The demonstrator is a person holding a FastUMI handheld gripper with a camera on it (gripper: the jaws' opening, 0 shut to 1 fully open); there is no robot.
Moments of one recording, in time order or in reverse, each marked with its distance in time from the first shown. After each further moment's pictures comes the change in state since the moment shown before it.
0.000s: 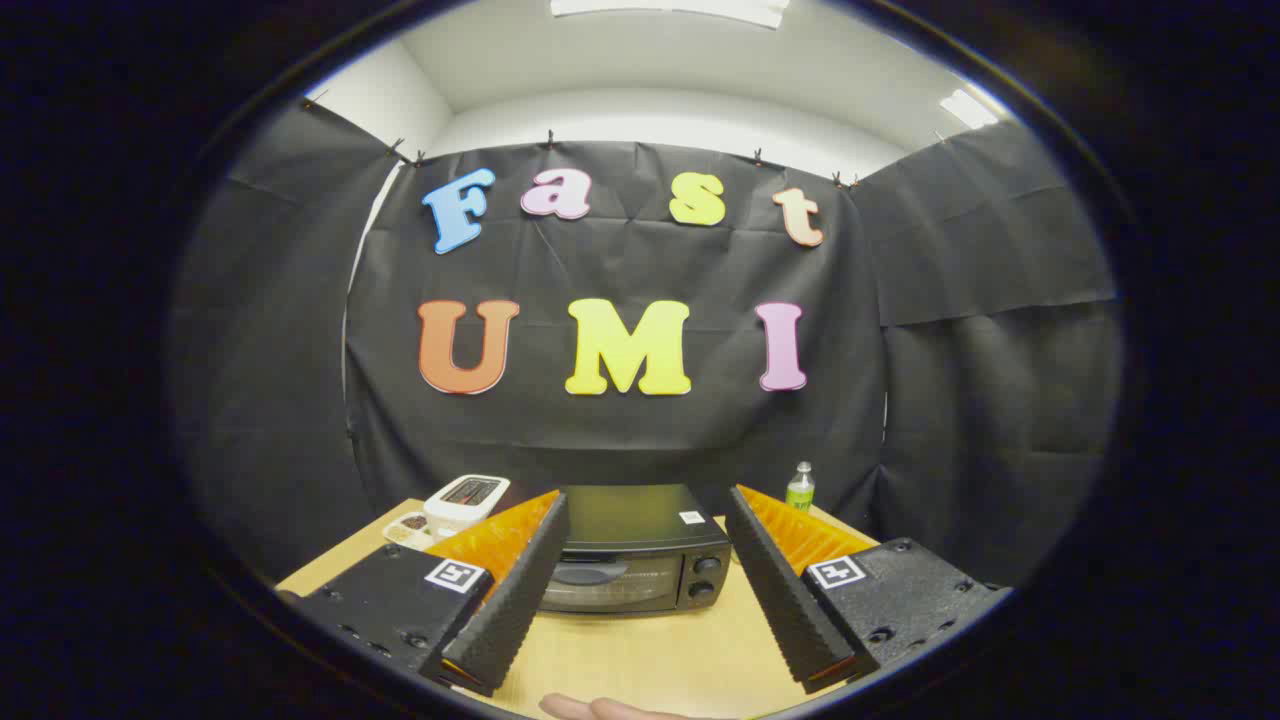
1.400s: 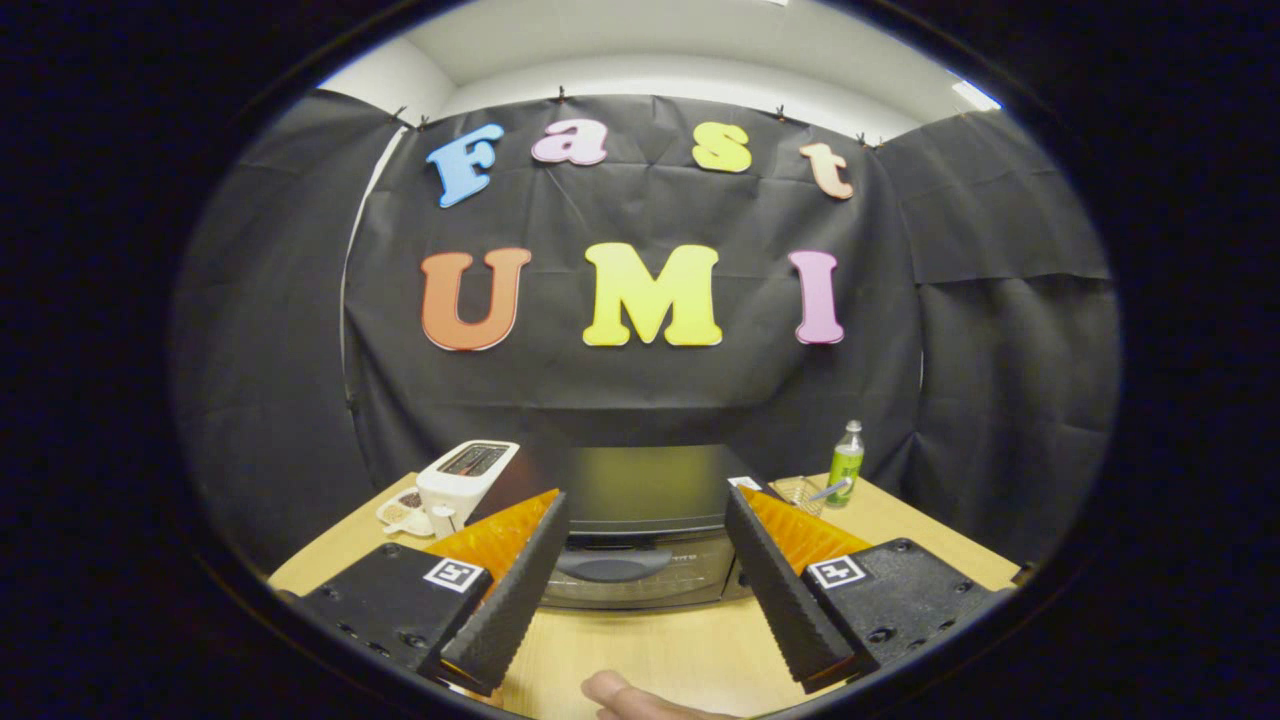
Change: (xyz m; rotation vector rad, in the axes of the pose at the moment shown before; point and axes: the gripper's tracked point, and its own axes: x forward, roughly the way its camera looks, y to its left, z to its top) arm 0.099 0.049 -0.085 0.008 0.144 0.064
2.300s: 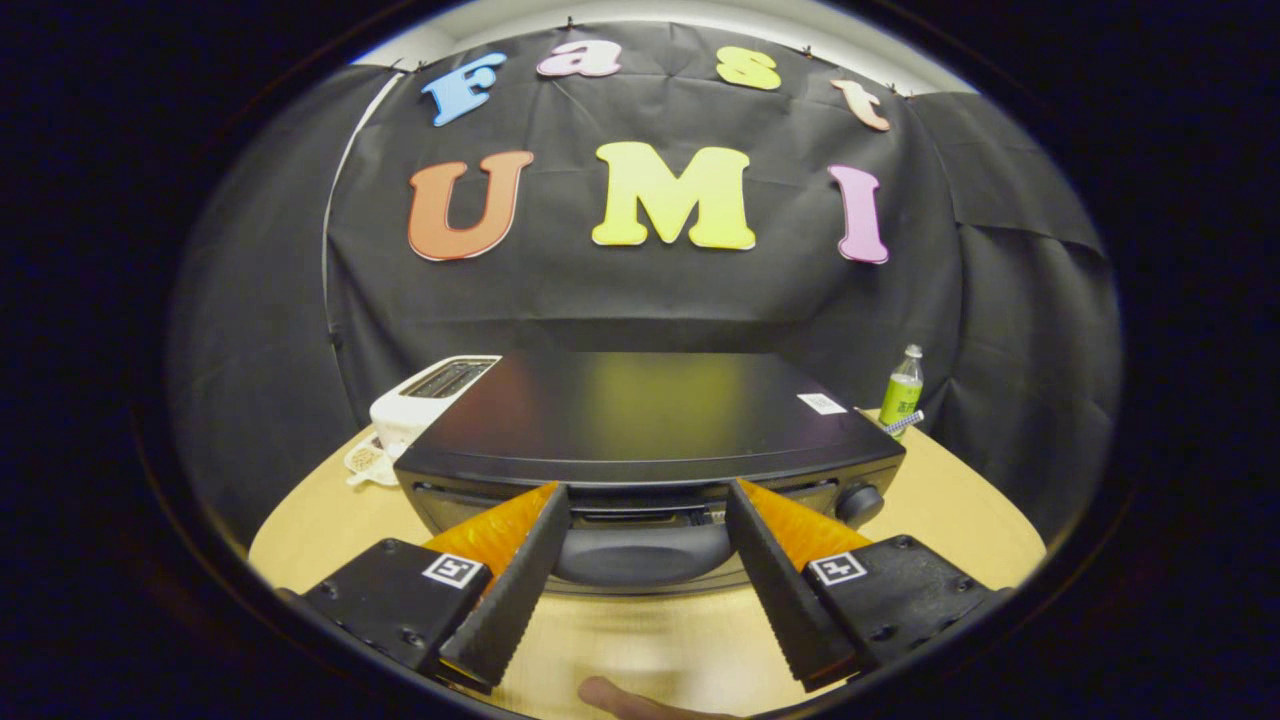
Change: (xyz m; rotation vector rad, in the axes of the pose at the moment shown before) arm 0.074 0.017 -0.084 -0.011 0.221 0.008
